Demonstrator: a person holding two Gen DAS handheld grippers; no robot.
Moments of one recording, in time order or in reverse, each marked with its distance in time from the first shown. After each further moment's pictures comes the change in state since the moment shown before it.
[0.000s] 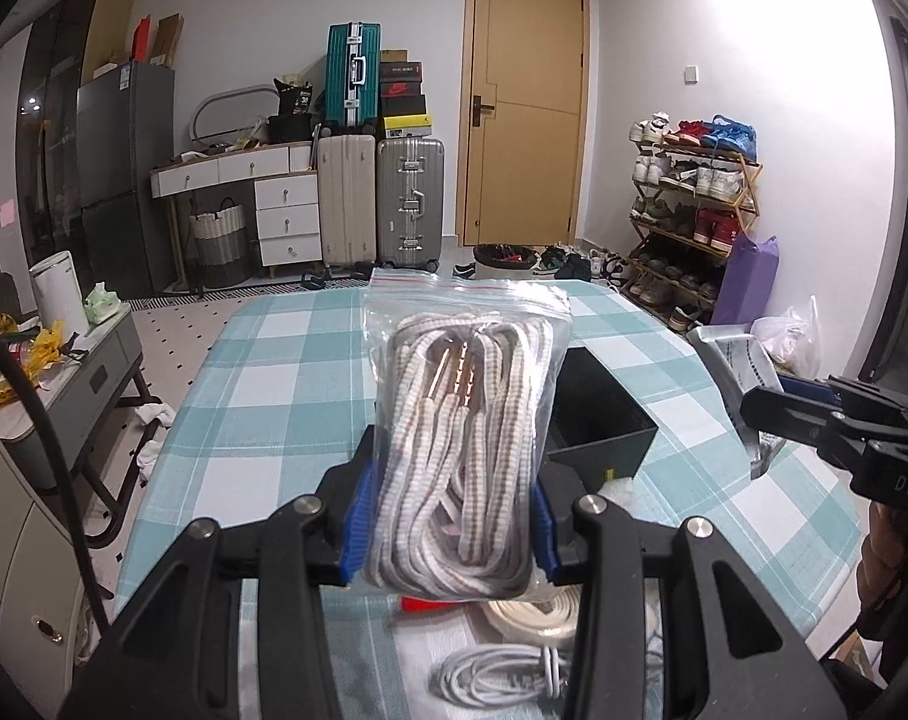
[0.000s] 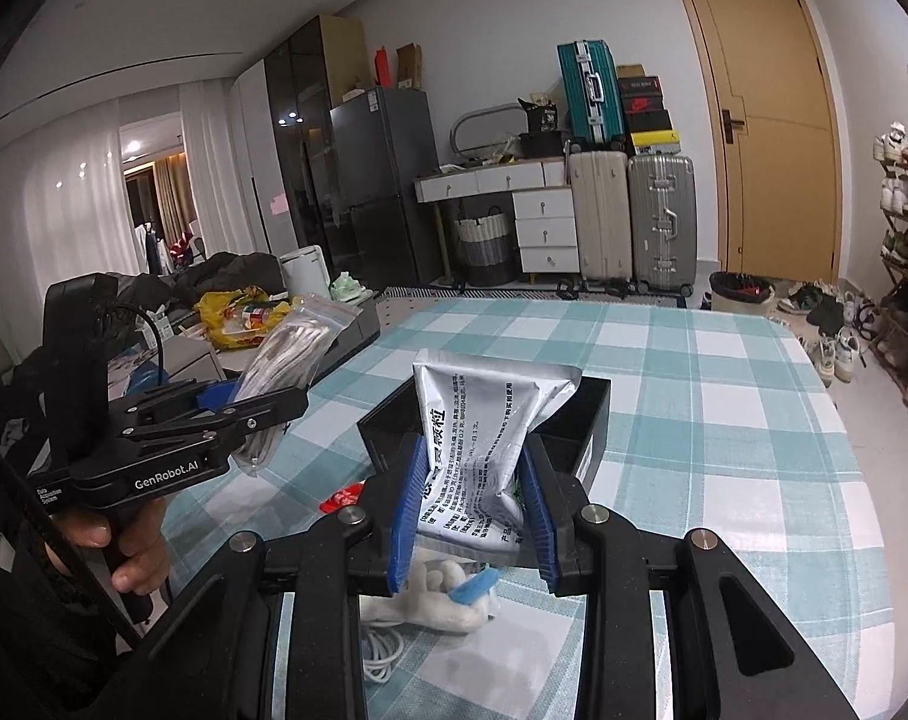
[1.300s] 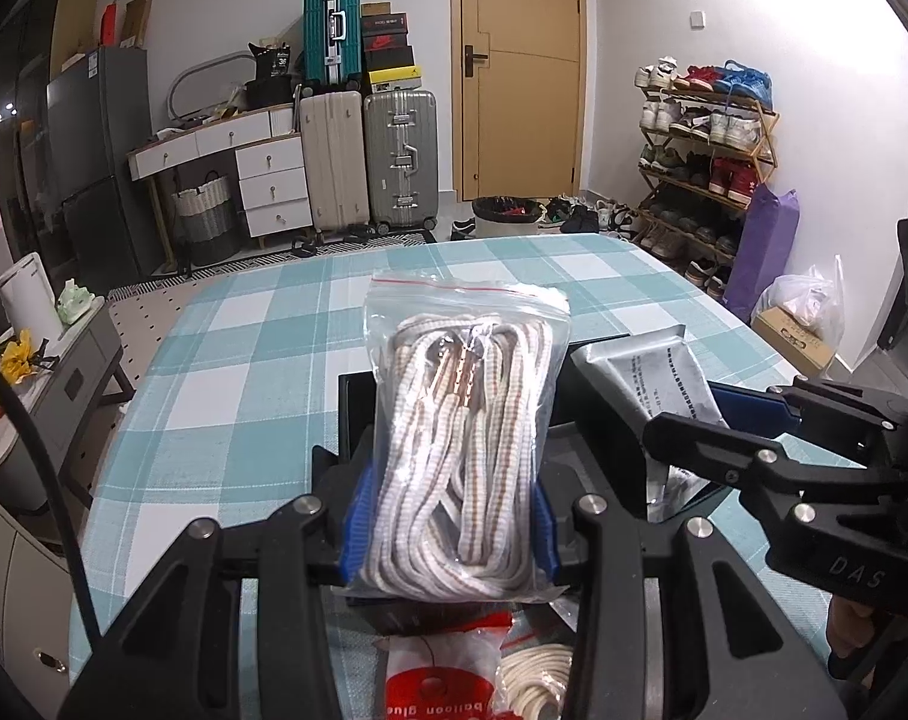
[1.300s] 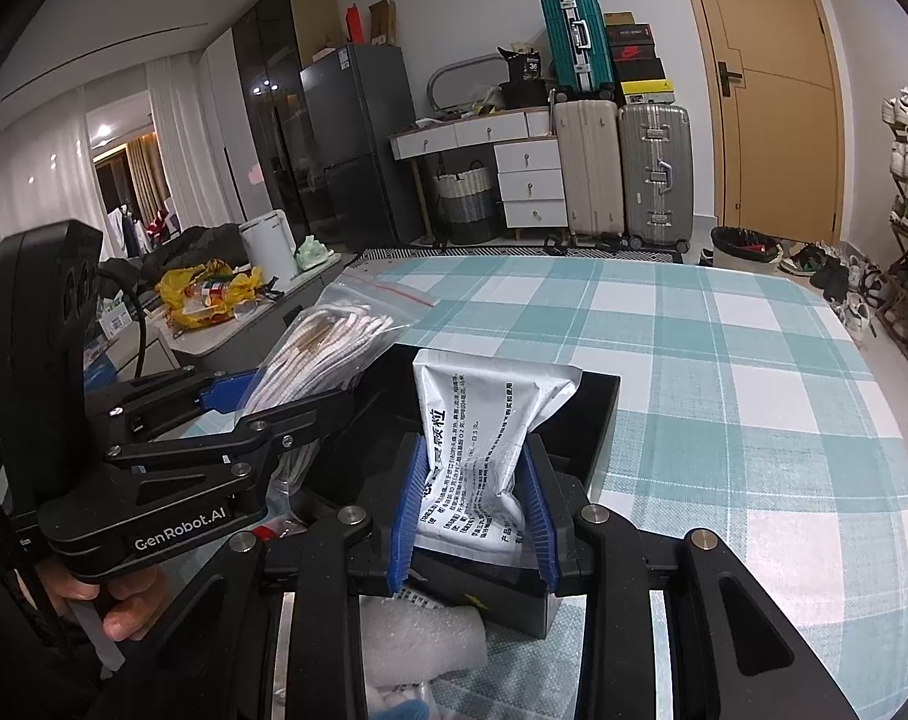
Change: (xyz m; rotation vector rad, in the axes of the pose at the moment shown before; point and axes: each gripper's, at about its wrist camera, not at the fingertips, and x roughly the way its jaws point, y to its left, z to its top) left arm 0.105 -0.017 0.023 0.045 0.113 0.016; right arm 0.120 -0.038 0.016 0.017 0.111 -0.027
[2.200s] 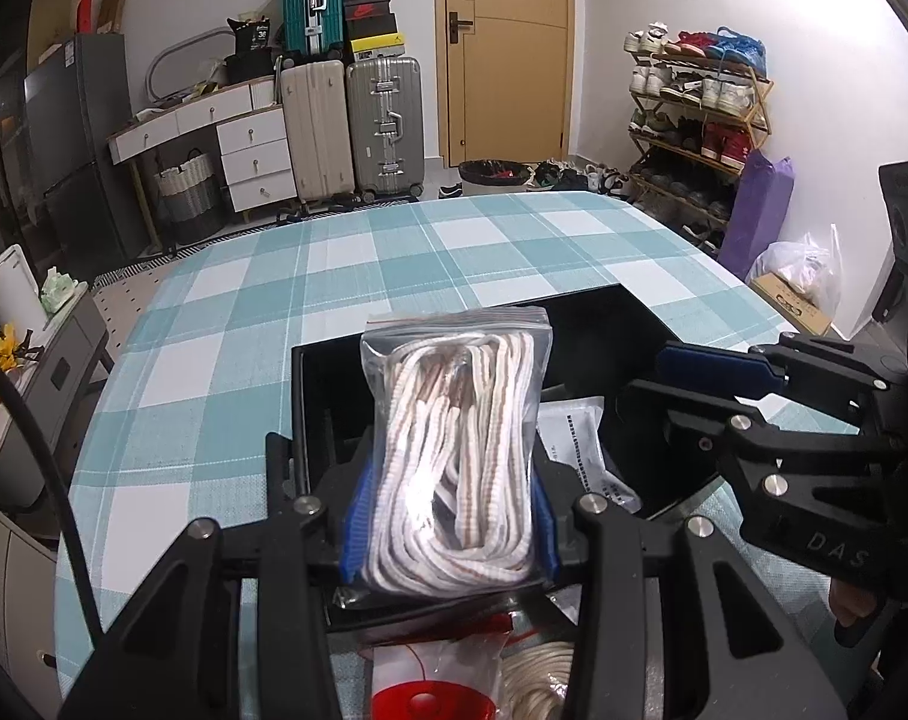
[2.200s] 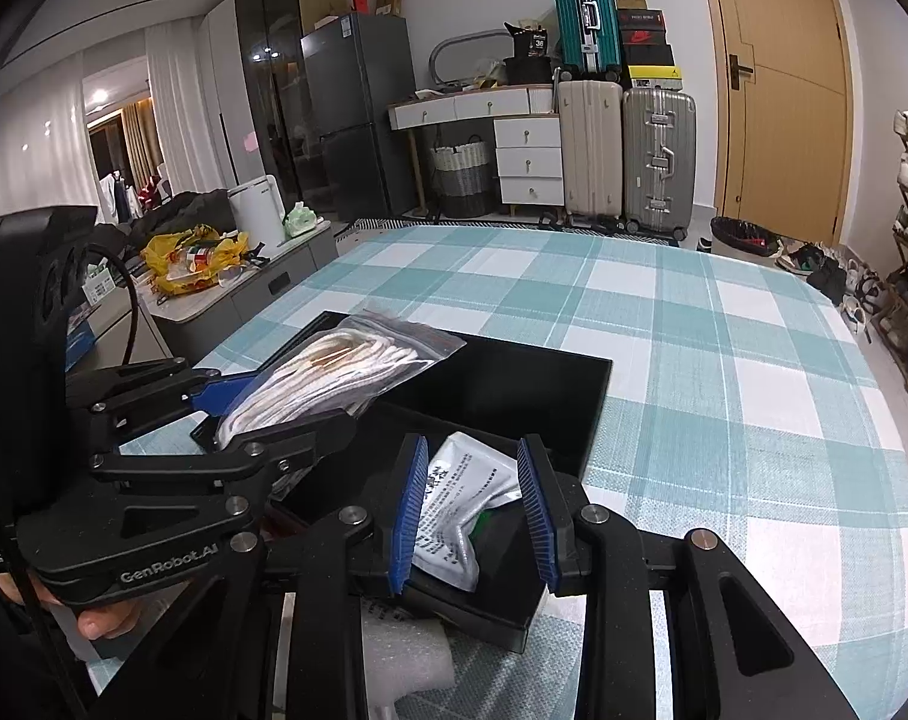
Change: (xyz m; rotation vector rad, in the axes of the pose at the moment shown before) left arm 0.021 -0.007 -0.011 0.027 0.086 -0.025; right arm 0.026 -0.007 -0.004 -0.042 0.064 -0.030
